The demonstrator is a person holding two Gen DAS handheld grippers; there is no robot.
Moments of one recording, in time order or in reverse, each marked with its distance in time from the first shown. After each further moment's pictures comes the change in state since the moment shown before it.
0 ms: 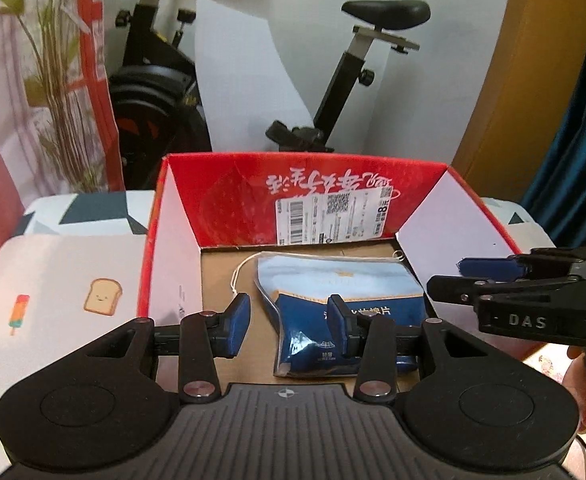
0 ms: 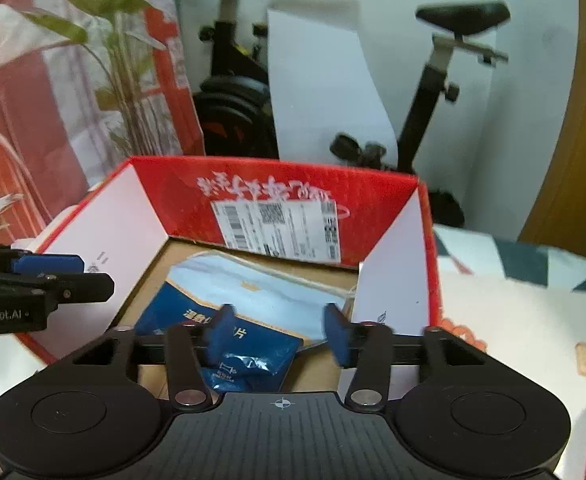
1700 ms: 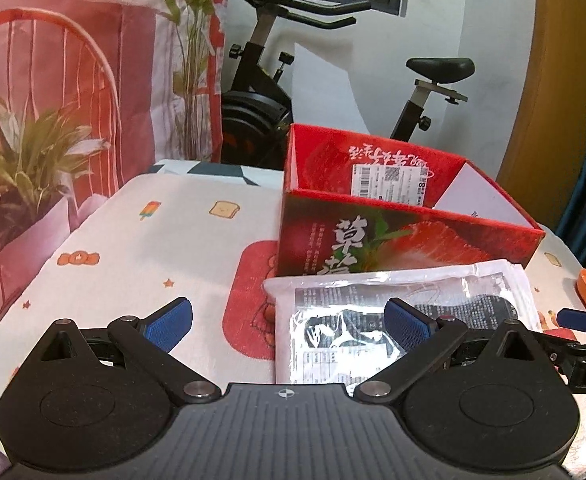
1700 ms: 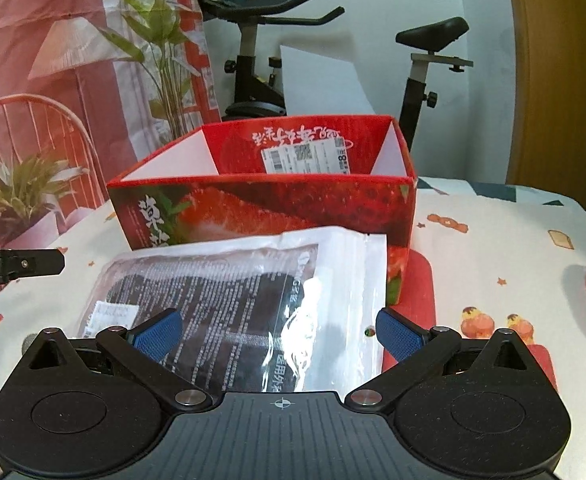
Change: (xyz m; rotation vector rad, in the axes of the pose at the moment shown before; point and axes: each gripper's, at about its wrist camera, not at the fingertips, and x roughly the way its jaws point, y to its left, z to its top) left arm -0.134 -0.003 -0.158 -0.134 -0.191 0.209; right arm -0.116 0.032 -0.170 0.048 -0.138 0.033
